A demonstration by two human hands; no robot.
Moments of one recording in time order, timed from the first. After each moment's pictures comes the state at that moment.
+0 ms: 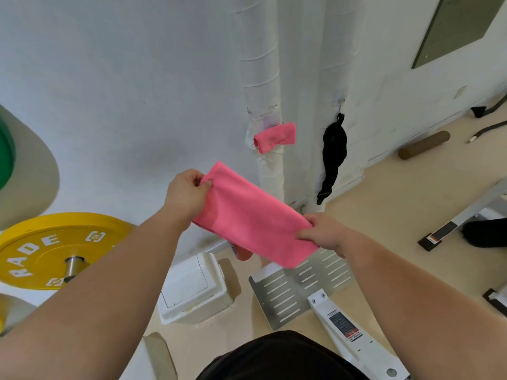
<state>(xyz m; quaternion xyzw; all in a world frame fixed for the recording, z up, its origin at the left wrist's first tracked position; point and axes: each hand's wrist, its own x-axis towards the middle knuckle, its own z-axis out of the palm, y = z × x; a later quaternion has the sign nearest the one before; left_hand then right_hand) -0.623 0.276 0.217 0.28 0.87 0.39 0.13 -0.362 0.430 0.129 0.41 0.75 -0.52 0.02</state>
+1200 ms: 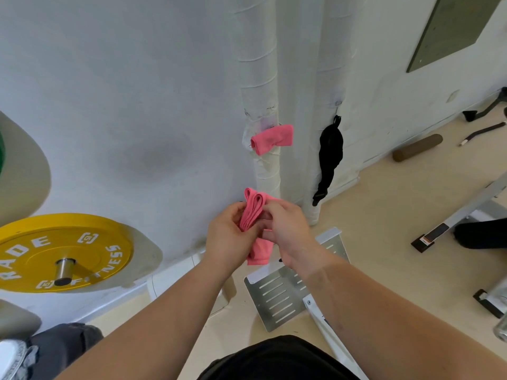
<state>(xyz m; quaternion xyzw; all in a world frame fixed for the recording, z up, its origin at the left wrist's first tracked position) -0.506 0.260 0.197 0.30 0.78 0.49 0.24 -0.421 0.346 0.205 0.38 0.45 -0.77 -0.24</state>
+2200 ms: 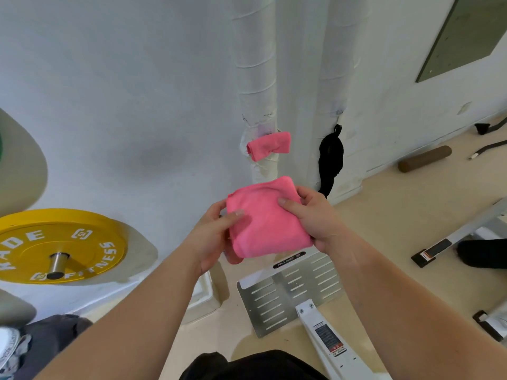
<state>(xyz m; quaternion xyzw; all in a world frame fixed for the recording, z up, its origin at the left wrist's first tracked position) -0.525 0.286 0.204 0.15 0.65 0.59 0.46 -0.374 0.447 0.193 0.33 0.59 -0.71 -0.21</state>
